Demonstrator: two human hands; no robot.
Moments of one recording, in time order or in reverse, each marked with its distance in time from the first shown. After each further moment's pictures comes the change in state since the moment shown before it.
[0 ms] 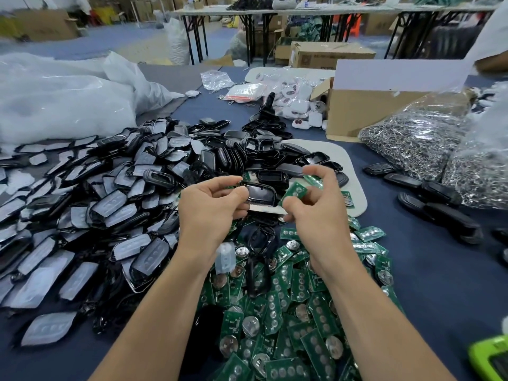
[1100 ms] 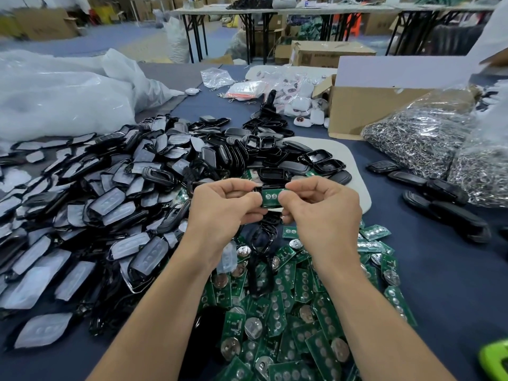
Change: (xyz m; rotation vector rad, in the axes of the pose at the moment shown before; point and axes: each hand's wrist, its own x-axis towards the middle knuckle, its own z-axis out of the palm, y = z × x) left_hand -0.008 0.006 0.003 -0.058 -0.208 -0.049; right_hand -0.009 -0.008 0.003 -0.016 0.123 -0.076
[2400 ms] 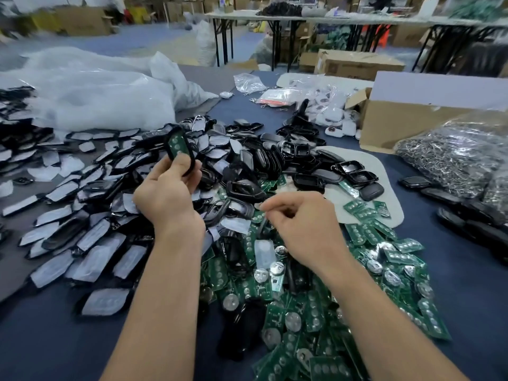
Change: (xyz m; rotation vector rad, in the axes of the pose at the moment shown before) left_hand 0.016 0.034 -0.082 -0.600 0.739 0.149; right_hand -0.016 -0.018 0.047 -0.387 -0.443 -0.173
